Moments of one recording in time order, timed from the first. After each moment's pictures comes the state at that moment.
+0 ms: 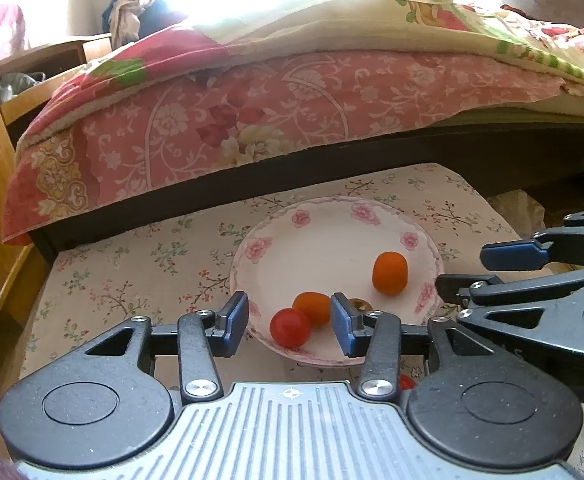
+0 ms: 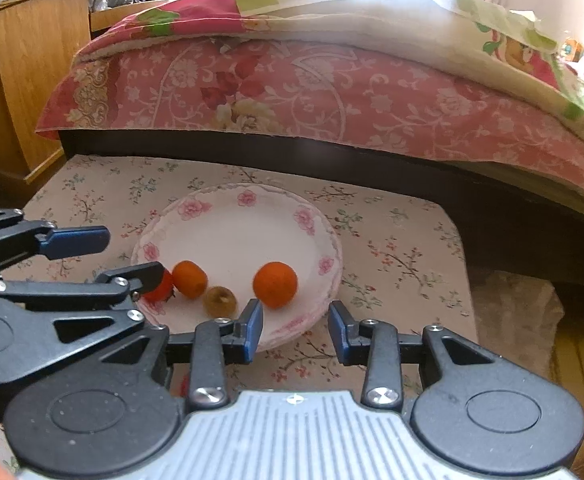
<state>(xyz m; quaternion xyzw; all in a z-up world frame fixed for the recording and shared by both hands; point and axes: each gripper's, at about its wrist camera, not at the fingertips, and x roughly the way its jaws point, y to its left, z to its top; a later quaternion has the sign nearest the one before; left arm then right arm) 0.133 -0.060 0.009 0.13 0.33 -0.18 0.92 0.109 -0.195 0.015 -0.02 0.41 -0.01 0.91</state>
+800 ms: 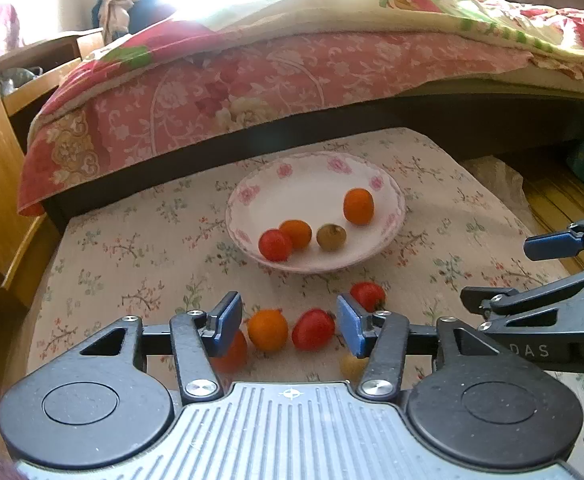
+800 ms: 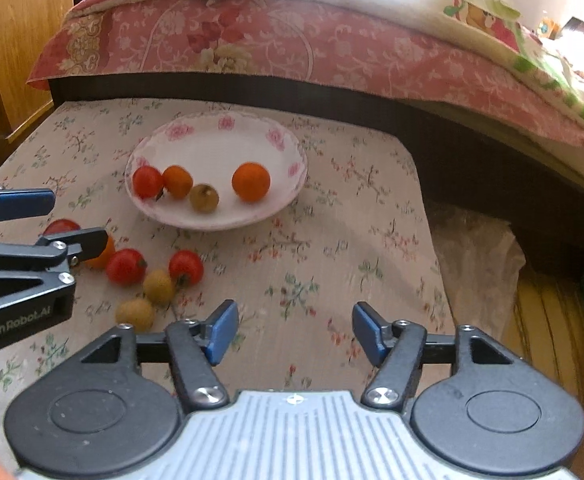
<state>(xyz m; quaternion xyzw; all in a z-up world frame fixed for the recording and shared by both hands) 0.069 -0.037 0.009 0.15 0.35 -0.20 0.91 0.038 -0.192 0.009 -0.03 0.46 -0.05 0.89</state>
